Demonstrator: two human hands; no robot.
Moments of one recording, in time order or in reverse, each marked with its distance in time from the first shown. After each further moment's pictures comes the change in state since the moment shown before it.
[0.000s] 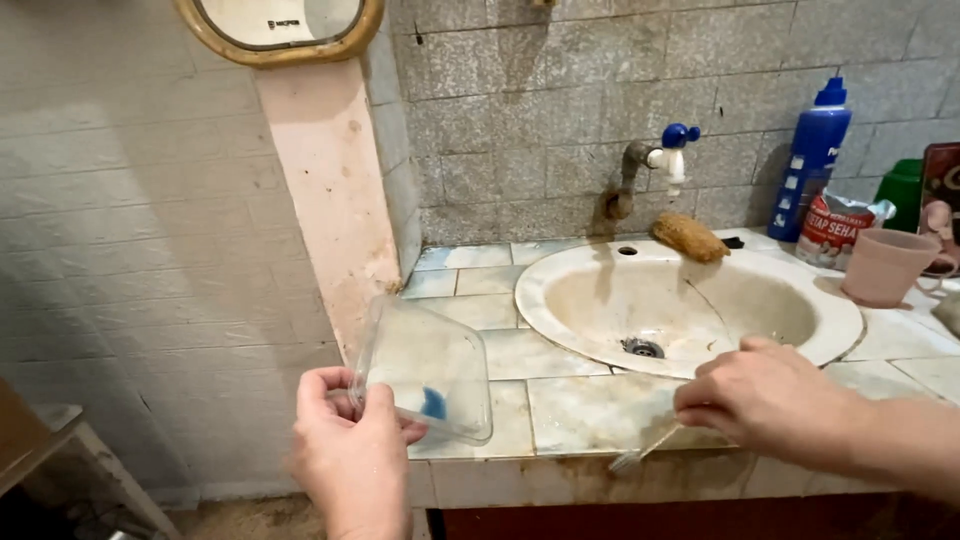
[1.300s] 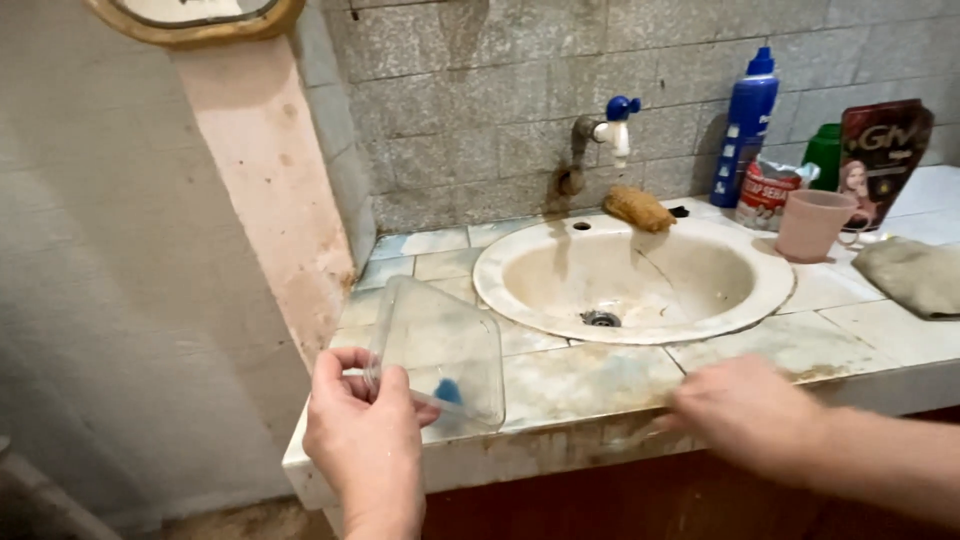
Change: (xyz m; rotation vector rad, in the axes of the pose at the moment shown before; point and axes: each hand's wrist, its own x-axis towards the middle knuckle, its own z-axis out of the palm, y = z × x) left_hand -0.029 0.010 0.023 0.029 -0.141 -0.014; right_hand -0.037 -0.048 -0.005 -0.158 -0.118 0.192
